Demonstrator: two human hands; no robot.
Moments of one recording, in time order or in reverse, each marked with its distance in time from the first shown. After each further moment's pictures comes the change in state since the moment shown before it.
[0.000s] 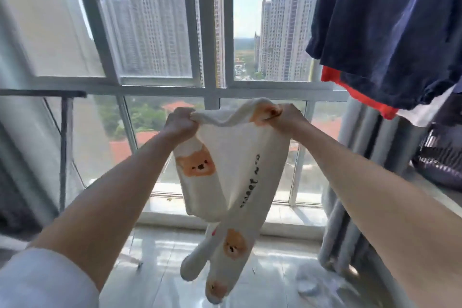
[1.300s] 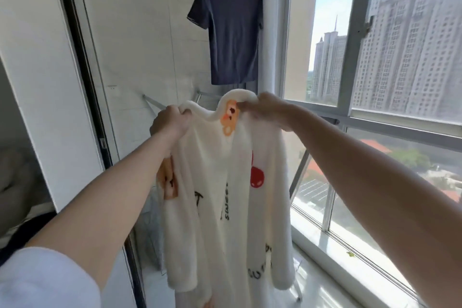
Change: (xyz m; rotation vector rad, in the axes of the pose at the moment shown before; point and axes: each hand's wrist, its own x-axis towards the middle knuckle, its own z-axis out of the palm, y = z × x) left_hand -0.223 -0.237 -0.441 0.510 0.833 -0.799; right_hand -0.127 -0.486 0.280 0.355 -0.774 -0.679
